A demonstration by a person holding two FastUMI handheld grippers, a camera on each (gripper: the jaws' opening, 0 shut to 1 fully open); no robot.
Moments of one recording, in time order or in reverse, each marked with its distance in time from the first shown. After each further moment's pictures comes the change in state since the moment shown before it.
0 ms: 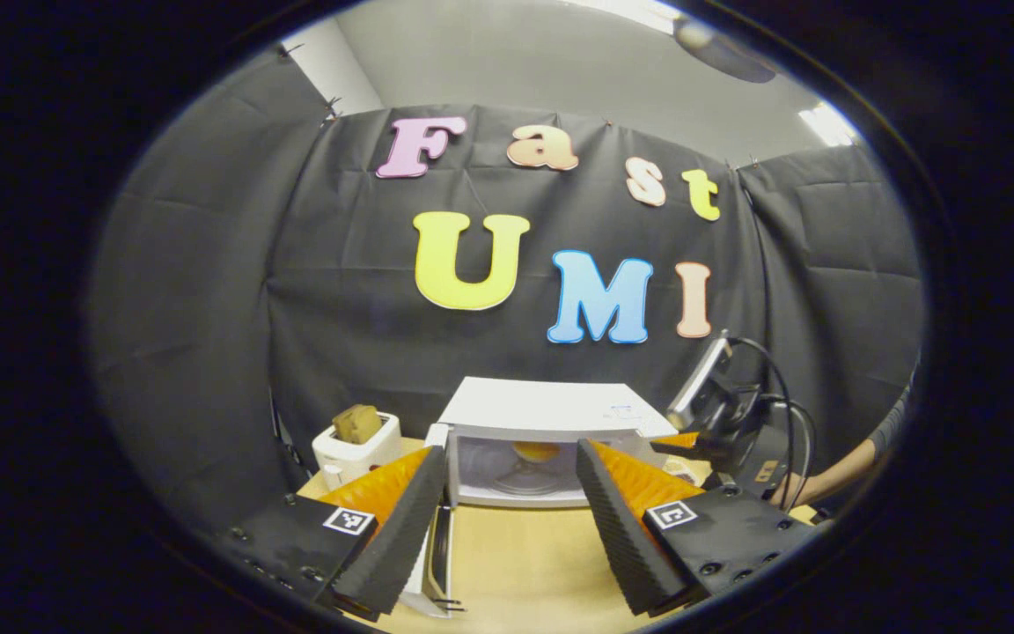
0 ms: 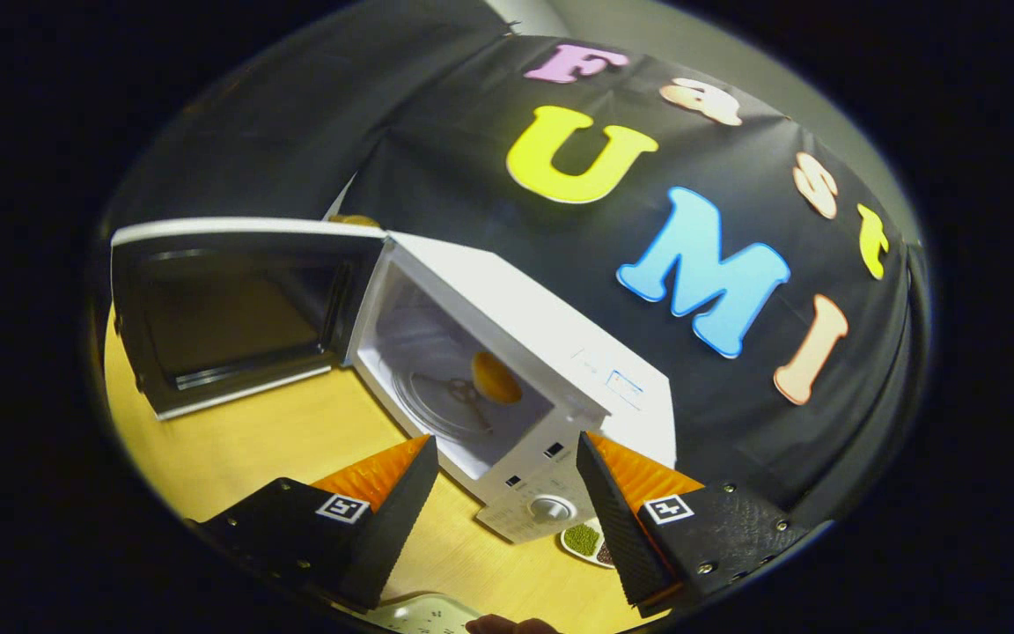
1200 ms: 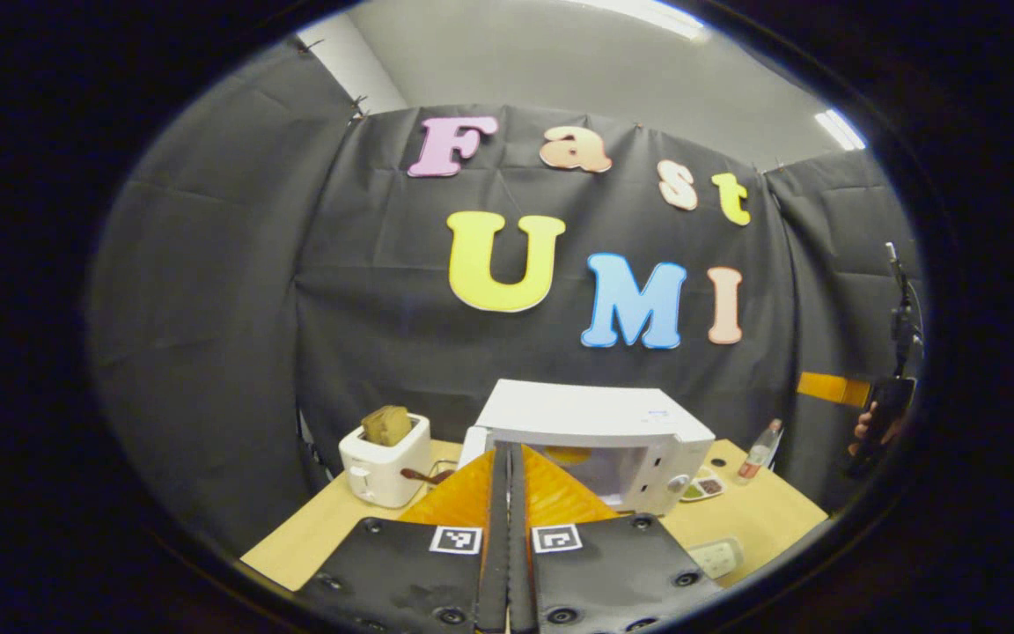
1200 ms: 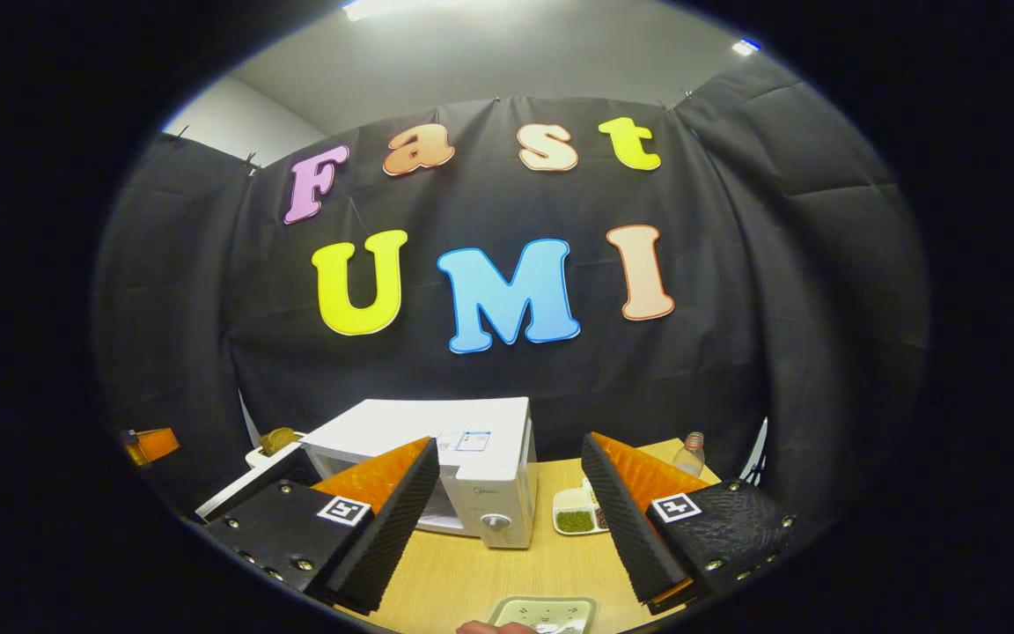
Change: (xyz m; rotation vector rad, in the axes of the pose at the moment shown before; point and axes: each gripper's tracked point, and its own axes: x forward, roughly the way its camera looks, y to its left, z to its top) left arm -0.003 0.057 -0.031 -0.009 0.053 0.061; right arm -0.135 -0.119 0.037 0.641 -0.187 -0.245
